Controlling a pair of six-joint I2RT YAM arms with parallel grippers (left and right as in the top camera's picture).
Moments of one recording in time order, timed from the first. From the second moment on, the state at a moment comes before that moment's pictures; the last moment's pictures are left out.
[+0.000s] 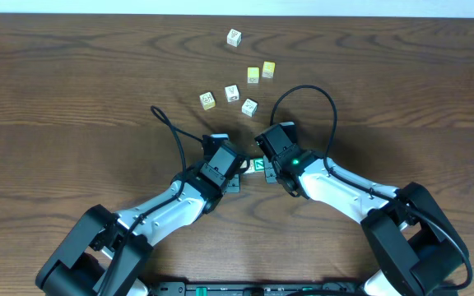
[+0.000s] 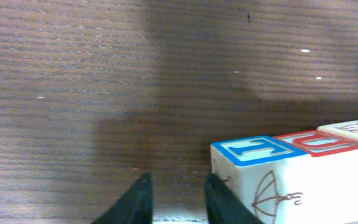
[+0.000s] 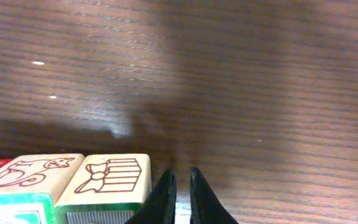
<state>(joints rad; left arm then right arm) -0.67 1.61 0.69 -0.15 -0.17 -0.65 0.65 1.76 0.91 -0.34 0.24 0.49</state>
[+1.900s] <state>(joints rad) -0.68 1.61 0.69 -0.17 -0.16 -0.65 0.65 1.76 0.91 -0.34 0.17 0.49</state>
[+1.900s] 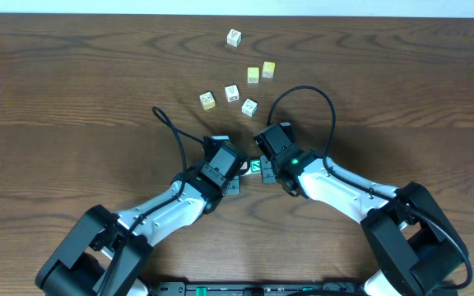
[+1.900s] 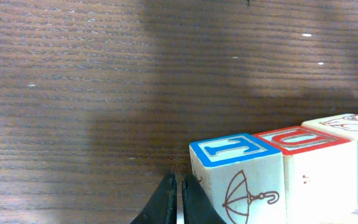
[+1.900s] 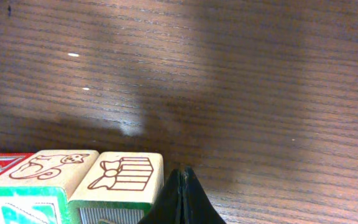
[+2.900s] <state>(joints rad) -0.68 1.63 0.70 -0.18 -0.21 -0.65 0.66 1.76 0.92 -0.34 0.15 0.49</state>
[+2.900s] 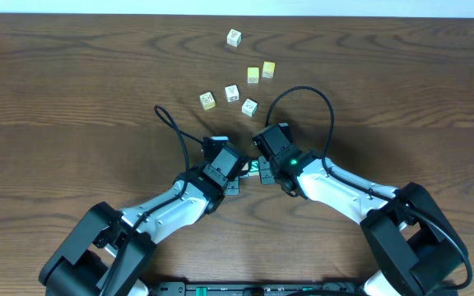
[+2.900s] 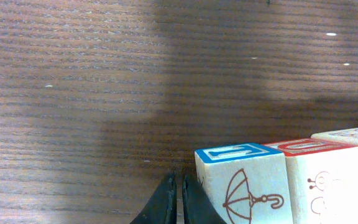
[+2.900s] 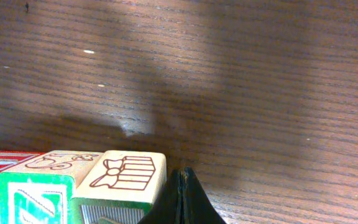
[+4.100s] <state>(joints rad) -0.65 1.62 0.71 -0.23 -0.22 -0.62 0.68 1.76 0.92 -0.34 0.11 0.49</state>
